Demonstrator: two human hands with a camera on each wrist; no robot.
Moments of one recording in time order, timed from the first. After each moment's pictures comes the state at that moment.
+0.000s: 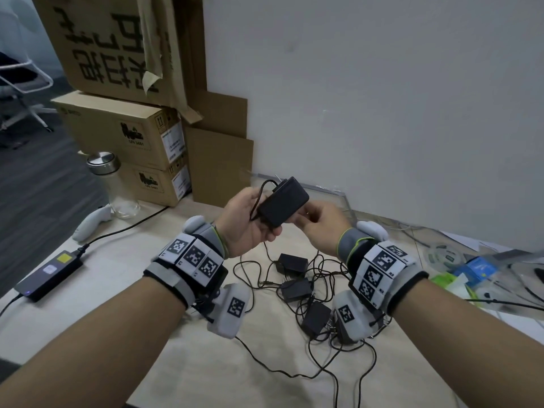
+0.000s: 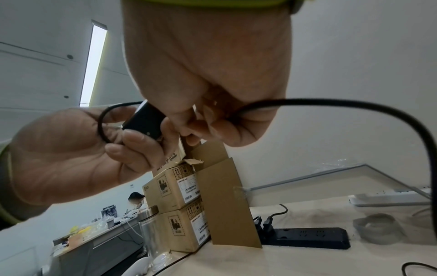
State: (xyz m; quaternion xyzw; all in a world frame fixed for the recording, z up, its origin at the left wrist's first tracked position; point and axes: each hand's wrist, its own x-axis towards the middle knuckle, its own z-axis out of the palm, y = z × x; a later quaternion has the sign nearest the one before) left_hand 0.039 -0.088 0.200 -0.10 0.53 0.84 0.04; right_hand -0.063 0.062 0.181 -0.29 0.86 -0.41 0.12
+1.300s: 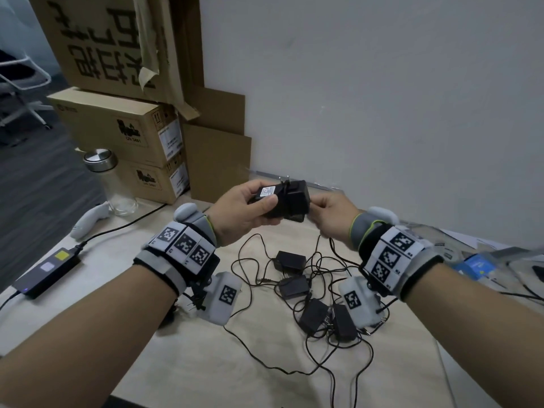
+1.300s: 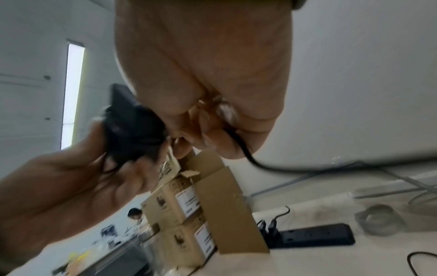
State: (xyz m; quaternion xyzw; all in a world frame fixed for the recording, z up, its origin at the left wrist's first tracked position) left_hand 0.030 -0.101 0.189 -0.01 0.61 0.79 -0.04; right_hand -0.065 0.074 0.207 -0.25 0.83 -0.46 0.19
